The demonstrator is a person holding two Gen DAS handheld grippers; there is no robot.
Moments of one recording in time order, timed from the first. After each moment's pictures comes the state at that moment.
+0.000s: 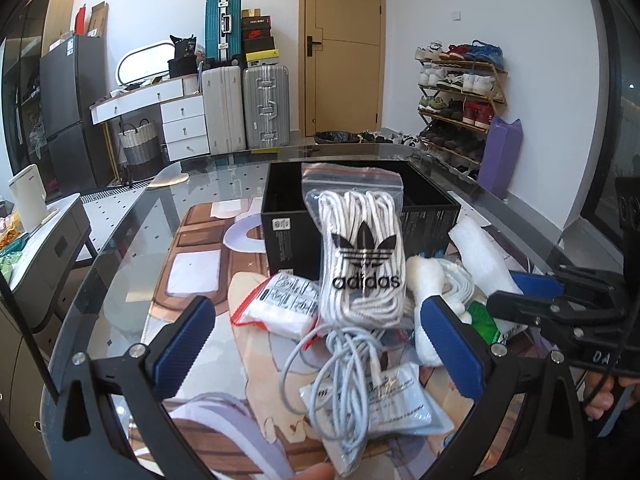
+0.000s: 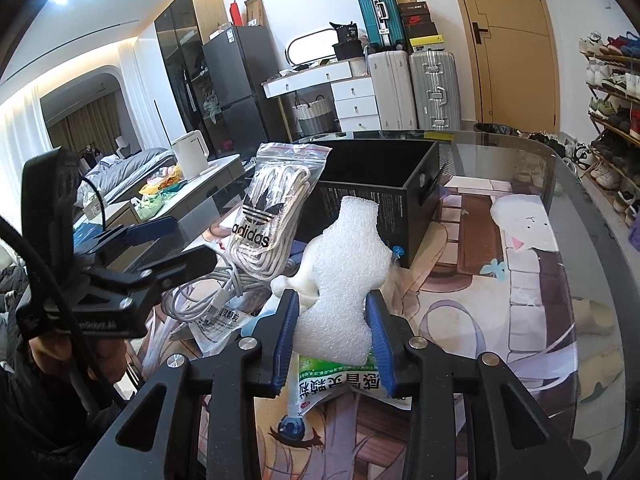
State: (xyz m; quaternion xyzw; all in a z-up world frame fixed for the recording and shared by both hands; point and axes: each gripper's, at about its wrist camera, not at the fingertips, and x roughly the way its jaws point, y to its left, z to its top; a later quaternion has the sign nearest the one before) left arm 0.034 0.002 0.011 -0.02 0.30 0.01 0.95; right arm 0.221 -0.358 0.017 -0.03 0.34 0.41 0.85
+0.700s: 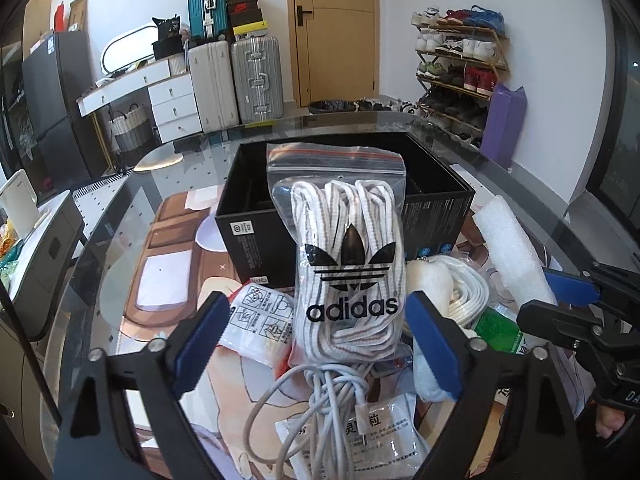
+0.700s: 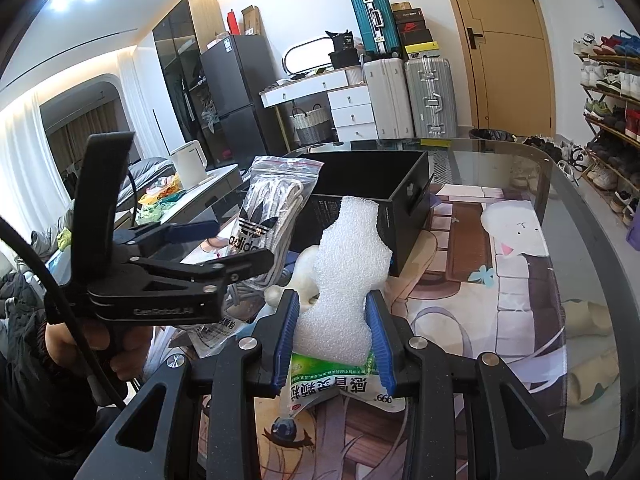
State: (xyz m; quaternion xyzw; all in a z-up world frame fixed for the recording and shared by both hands) left arm 0.082 -0.020 0.005 0.00 0.36 0.01 0.93; right arm 0.219 -0.366 0.023 -0.02 0.33 0.40 0.85
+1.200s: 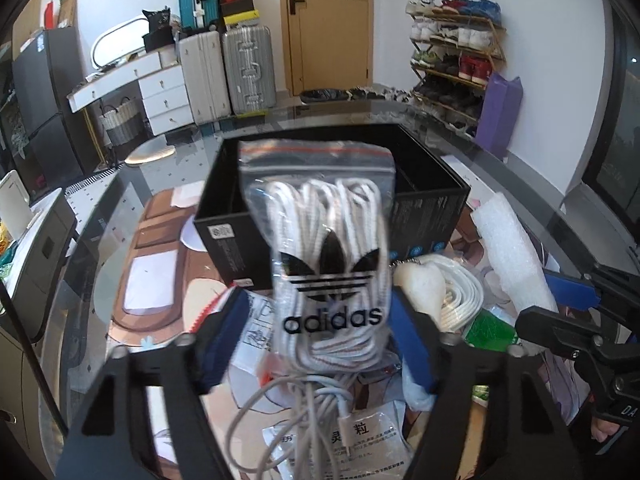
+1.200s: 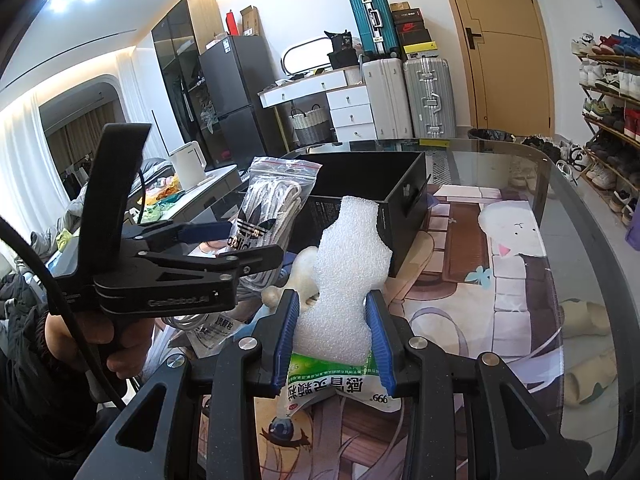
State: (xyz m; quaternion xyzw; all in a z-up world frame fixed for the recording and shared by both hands) left arm 0.097 -0.025 0.009 0.00 0.38 0.00 0.92; right arm 0.221 -0.366 0.025 -0.02 0.33 0.40 0.85
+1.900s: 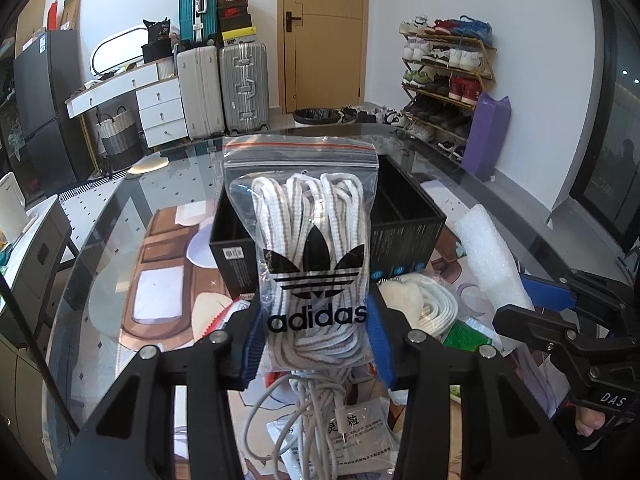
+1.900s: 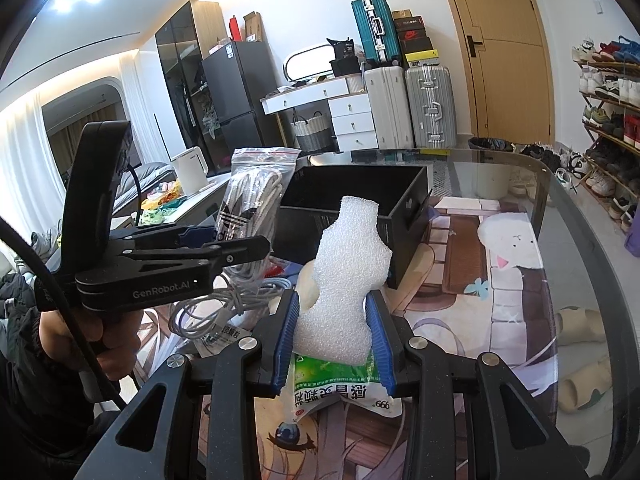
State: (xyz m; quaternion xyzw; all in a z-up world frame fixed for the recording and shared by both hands) left arm 0.074 -0.011 0.034 -0.01 0.34 -0.02 0.94; right arm 0.216 -0.368 0.037 -0.02 0.31 0.40 0.86
